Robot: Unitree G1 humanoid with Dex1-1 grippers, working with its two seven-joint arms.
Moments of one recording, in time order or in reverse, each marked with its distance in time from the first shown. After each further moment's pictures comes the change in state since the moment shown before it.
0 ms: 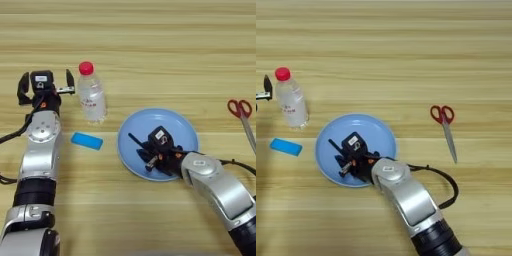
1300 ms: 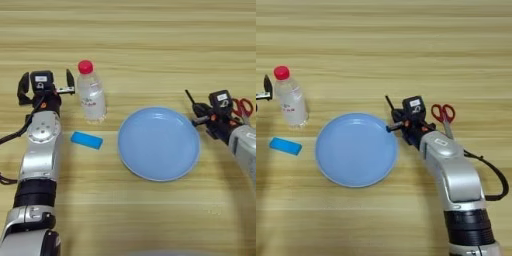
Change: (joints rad) left arm 0.006 -0.004 0.002 -0.012 0.000 0.001 0.000; right arm -0.072 -0.054 -0.453 -0.097 0.104 0.041 -0.106
